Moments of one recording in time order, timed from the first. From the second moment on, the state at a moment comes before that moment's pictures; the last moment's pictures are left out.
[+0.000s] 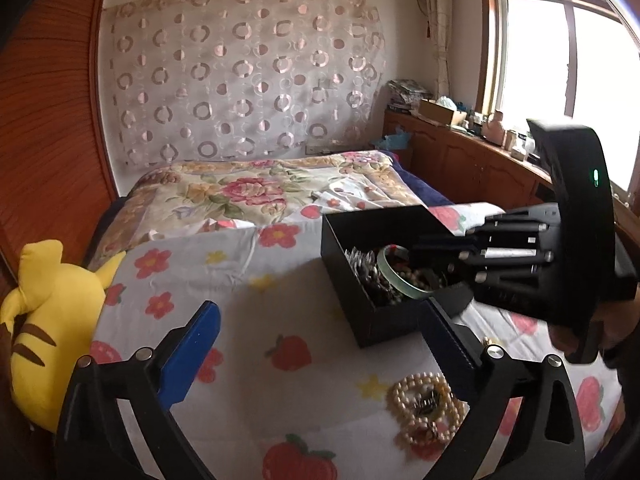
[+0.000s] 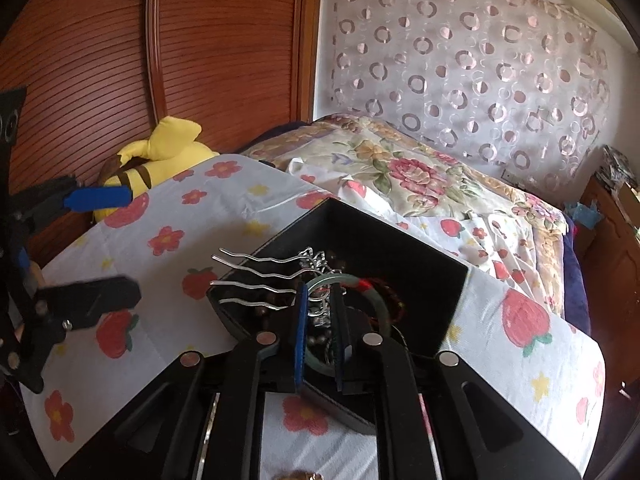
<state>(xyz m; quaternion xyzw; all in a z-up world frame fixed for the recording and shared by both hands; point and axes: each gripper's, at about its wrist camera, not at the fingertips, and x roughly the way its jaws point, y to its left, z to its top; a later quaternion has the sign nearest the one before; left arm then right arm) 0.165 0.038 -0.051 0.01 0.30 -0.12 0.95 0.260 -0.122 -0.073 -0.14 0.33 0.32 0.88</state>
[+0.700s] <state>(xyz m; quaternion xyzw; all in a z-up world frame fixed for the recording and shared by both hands) 0.113 0.029 -0.092 0.00 0.35 -0.14 0.93 0.187 -0.196 -0.122 -0.13 0.39 0.30 0.86</state>
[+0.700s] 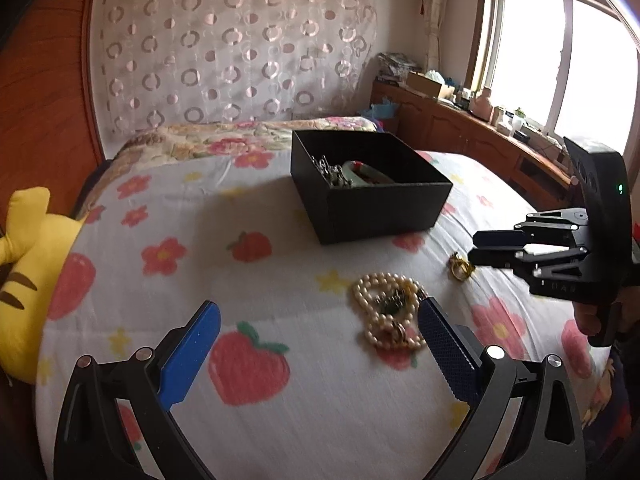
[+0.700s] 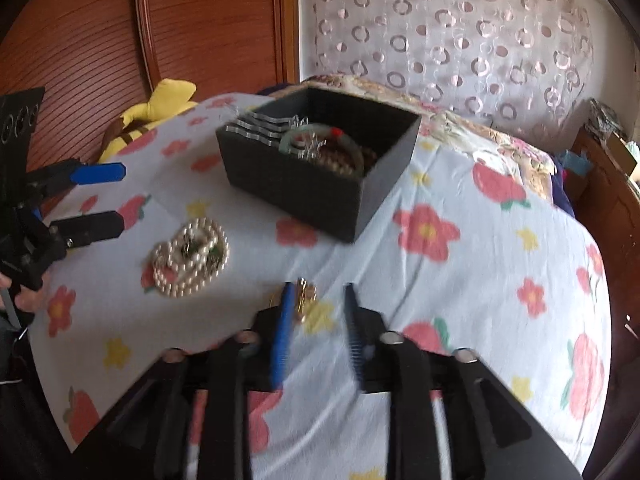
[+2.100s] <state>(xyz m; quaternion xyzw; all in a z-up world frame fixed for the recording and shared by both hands) 0.111 -0.007 -0.096 0.03 0.40 -0.18 0.90 0.099 -0.220 -0.130 -0.10 0.38 0.30 0.87</state>
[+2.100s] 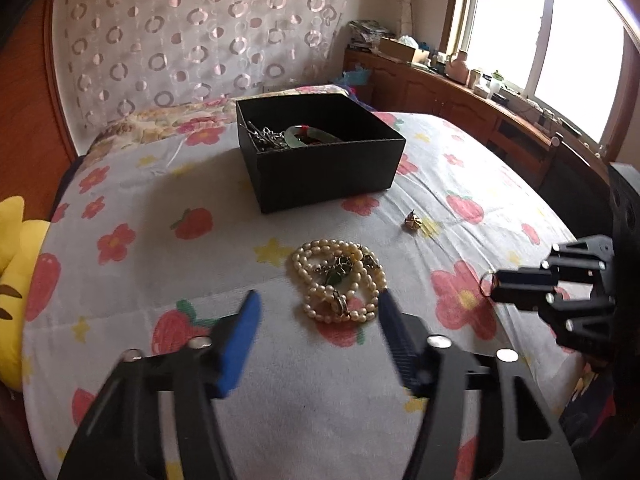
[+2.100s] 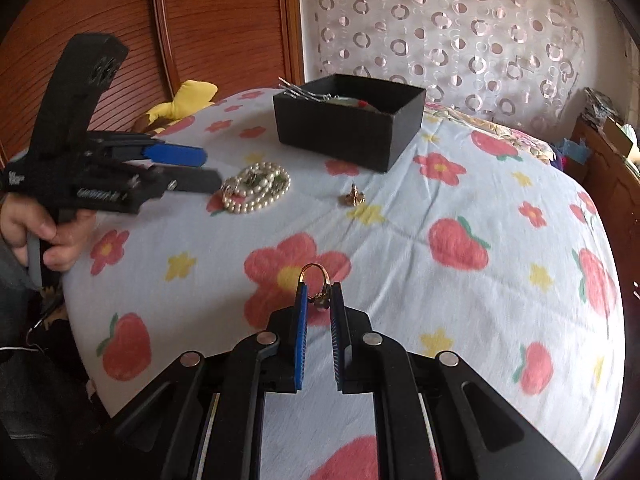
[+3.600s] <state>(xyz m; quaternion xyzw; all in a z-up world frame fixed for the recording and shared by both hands) 0.108 -0.028 0.002 0.03 0.29 -0.20 0.93 0.096 -0.212 -0.111 -0.10 0.35 0.30 0.88</state>
